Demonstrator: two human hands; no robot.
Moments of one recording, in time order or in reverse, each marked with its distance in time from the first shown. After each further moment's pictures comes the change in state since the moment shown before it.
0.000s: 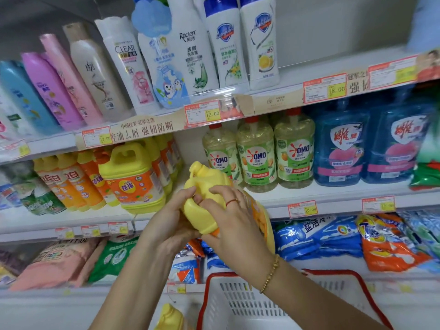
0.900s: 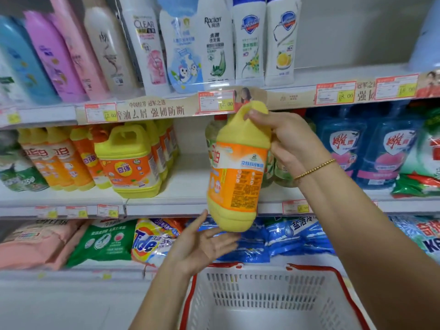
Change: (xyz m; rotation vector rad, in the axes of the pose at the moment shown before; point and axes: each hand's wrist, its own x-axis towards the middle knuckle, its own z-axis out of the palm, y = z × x) left_hand 0.009 -0.074 -0.037 -0.340 -0.138 -0.446; right_hand 0.106 0.005 -0.104 1.179 0.069 0.649
